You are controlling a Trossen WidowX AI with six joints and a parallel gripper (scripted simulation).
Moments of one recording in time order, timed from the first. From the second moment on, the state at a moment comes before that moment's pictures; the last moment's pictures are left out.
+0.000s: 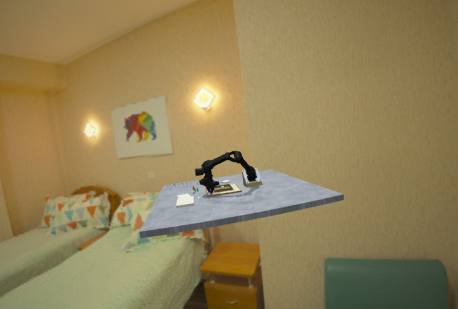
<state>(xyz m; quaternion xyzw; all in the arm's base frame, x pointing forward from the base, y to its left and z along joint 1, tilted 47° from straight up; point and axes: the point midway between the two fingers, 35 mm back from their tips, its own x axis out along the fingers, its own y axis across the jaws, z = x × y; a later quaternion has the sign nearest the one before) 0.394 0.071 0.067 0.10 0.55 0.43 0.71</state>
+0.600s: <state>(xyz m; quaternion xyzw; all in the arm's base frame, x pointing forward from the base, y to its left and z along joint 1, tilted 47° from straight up) 0.392 0.066 0.070 0.11 0.56 0.43 0.70</state>
